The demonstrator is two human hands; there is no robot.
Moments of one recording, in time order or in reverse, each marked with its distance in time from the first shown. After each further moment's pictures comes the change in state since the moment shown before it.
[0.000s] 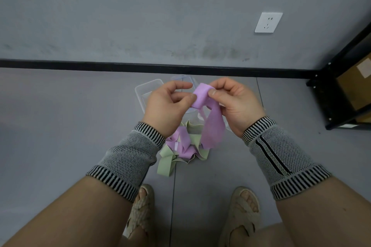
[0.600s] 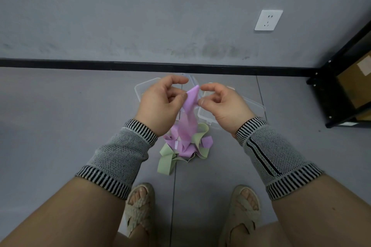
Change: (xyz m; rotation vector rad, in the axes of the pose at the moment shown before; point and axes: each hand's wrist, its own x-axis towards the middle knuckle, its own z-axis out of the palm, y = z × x) left_hand 0.003 -0.001 -0.016 0.277 -0.042 0.110; right_hand 0.003 0.009 0.005 -0.447 -0.035 0.066
